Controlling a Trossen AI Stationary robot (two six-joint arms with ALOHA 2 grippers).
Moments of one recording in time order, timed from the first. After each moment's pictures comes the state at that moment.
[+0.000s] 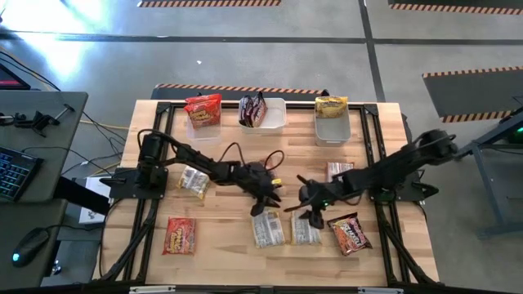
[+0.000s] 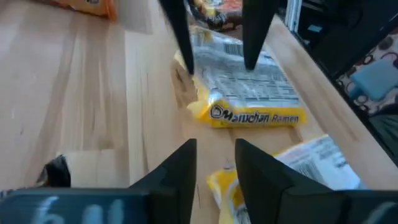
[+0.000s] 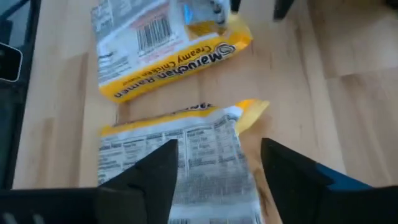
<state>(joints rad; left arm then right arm) -0.03 2.00 0.95 0.55 0.36 -0.18 0.29 1.48 0.64 -0.05 -0.09 0.47</state>
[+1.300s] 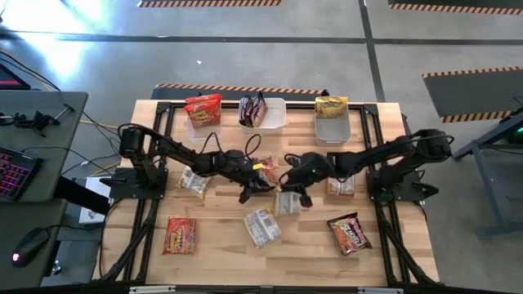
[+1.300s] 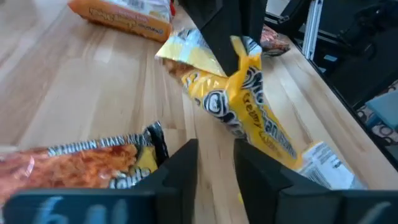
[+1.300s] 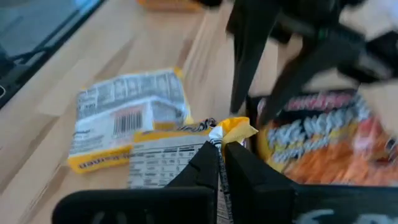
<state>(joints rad) 0.06 1.81 0.70 0.69 0.33 -0.20 0.00 1.50 0.69 0.23 -0.26 -0.10</state>
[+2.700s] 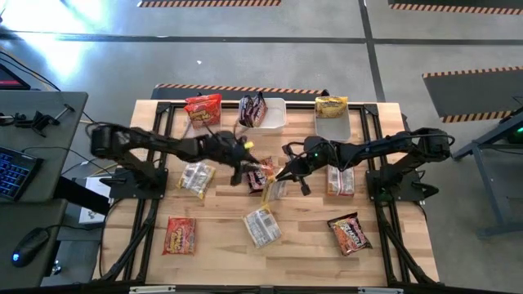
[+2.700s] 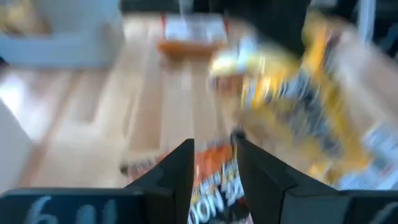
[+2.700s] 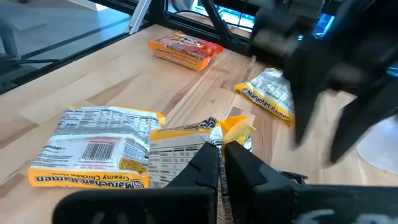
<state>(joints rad) 0.21 1.50 0.69 0.33 0.27 0.09 -0.12 1.50 0.69 0.42 -0.45 -0.39</state>
